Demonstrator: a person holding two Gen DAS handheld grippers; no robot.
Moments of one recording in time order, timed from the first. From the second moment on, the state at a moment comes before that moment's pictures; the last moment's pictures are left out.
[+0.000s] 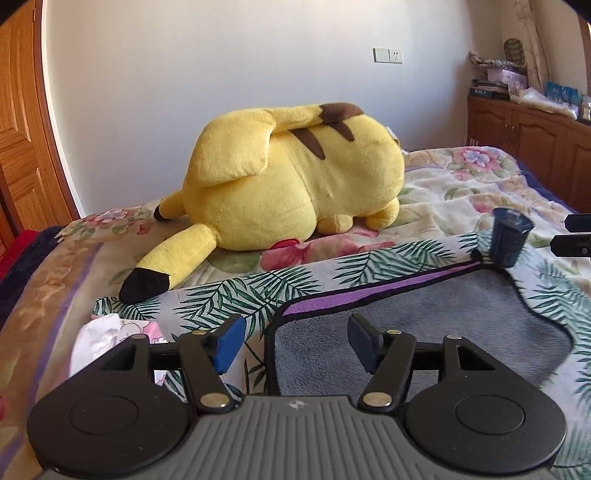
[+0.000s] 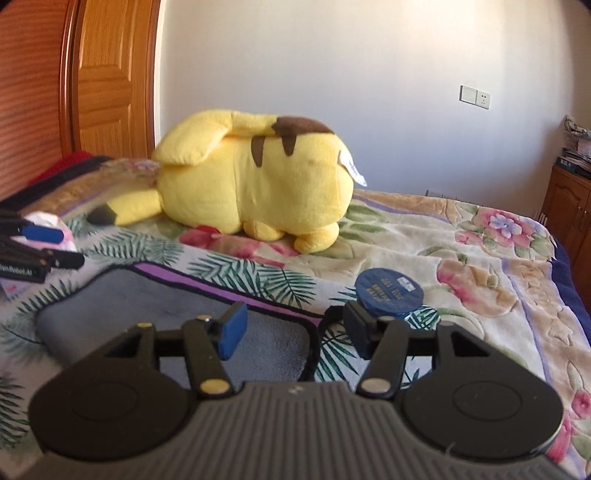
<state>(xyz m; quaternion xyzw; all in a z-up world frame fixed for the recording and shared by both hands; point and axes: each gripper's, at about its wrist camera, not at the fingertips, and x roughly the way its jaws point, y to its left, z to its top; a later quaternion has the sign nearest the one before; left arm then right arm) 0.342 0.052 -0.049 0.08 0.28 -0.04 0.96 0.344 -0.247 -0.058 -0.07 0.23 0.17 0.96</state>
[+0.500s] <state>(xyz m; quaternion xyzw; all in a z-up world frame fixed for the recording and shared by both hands) 0.245 0.031 0.036 0.07 0.25 -0.05 0.96 0.257 -0.267 0.022 -0.03 0.20 0.15 0.97</state>
